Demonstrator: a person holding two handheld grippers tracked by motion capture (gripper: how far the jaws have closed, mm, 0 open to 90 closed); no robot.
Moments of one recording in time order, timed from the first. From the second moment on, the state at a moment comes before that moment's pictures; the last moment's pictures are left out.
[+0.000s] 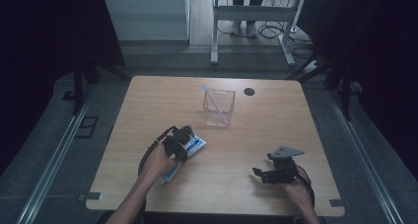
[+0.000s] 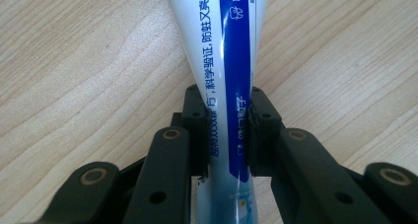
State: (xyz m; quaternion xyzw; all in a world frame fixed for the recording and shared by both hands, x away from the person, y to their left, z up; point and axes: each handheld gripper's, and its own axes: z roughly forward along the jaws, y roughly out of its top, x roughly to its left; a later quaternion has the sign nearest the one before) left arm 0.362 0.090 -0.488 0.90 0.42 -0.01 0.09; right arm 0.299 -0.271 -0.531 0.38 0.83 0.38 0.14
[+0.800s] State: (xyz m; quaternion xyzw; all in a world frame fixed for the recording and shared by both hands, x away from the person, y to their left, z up) left arm 0.364 0.097 -0.445 0.90 0.41 0.03 0.17; right arm 0.299 -0.270 -0.533 0.37 0.84 0.38 0.14
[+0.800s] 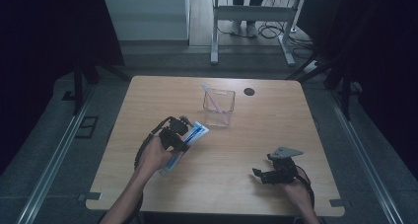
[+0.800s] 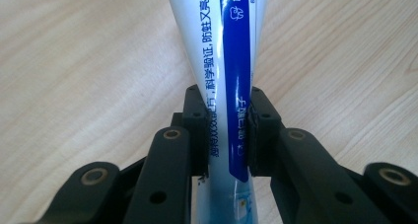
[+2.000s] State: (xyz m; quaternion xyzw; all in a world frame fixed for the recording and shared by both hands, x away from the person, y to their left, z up) left arm 0.393 0.082 -0.386 0.89 0.37 0.11 0.26; right arm 0.299 -0.268 -0.536 0.37 0.84 0.37 0.14
